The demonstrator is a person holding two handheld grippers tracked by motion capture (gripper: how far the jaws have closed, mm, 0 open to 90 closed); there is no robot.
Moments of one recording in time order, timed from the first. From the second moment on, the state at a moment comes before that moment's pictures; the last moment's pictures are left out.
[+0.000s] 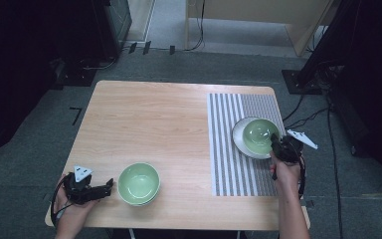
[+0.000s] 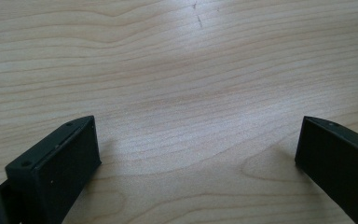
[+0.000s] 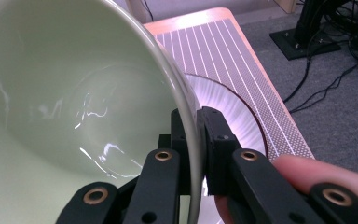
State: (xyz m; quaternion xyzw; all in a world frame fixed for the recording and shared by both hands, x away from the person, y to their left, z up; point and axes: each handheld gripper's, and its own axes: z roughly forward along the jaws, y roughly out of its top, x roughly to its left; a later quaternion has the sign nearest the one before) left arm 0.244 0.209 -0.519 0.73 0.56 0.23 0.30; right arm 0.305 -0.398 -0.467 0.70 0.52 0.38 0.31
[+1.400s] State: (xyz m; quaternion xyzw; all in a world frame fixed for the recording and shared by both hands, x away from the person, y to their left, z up) left arm 0.244 0.209 -0.520 0.73 0.56 0.23 0.30; right arm 0.318 -0.409 -0.489 0.74 0.50 0.37 0.24
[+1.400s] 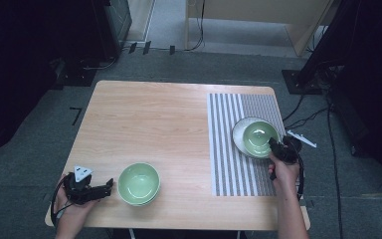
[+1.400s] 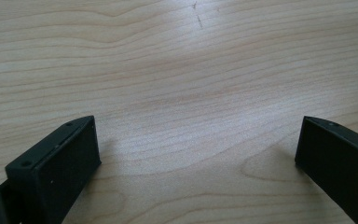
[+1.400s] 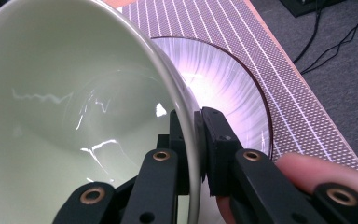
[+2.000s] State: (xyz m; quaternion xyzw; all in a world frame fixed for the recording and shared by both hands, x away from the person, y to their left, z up) left arm 0.244 0.209 -0.520 0.73 0.56 0.23 0.30; right arm 0.323 -0.416 -0.491 0.76 0.48 0.38 0.20
